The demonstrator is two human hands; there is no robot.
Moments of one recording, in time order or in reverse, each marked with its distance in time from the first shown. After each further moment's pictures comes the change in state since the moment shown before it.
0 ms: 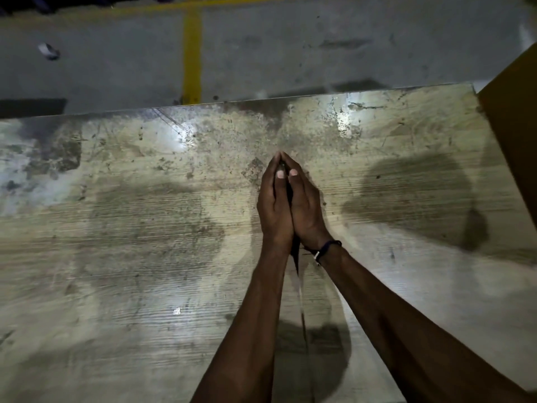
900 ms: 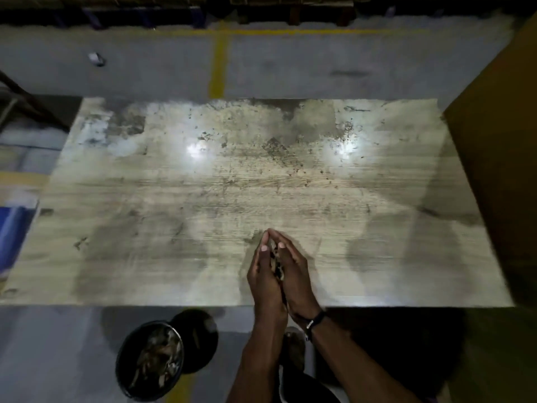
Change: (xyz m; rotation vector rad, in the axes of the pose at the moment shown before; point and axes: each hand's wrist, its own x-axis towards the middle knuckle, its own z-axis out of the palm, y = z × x) left_hand -0.238 0.037 -0.094 -0.280 0.283 -0.434; right_hand -0.254 -0.024 0.018 0.242 -0.043 0.332
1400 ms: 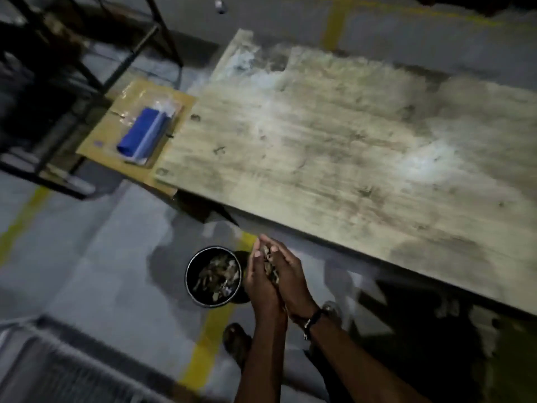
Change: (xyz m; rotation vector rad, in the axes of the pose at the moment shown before) left_hand -0.057 0.011 -0.237 -0.123 0.432 0.078; right_hand -0.137 0.109 0.155 -0.183 -0.426 0.116
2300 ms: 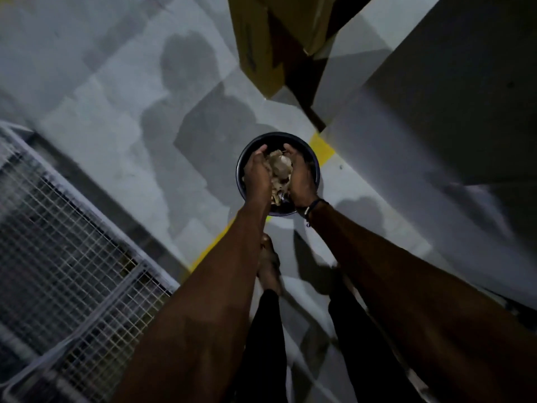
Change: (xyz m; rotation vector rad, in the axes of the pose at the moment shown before) left_hand 0.315 -0.159 -0.284 -0.099 0.205 -0.280; right_hand 0.147 0.334 0.222 -0.209 -0.106 0.360
